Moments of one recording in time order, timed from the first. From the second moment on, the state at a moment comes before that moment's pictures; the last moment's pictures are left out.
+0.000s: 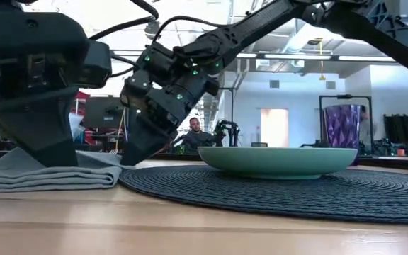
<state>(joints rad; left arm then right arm) -0.60 1.75 0.88 -0.32 -0.37 -1.28 -0.09 2.47 1.94 -0.46 -0.44 -0.24</state>
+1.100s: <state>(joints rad) -0.59 1.75 0.88 -0.27 -0.32 -1.30 -0.29 2.47 2.23 -0.67 -0.56 -0.23</state>
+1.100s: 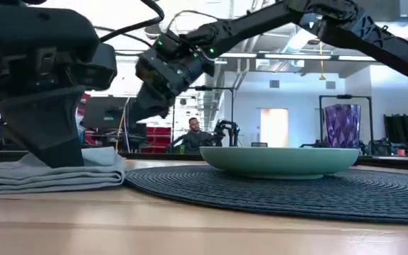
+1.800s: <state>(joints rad) -0.55 1.75 1.09 -0.96 -0.44 -1.39 -0.51 1.85 2.19 -1.23 -0.55 -0.43</state>
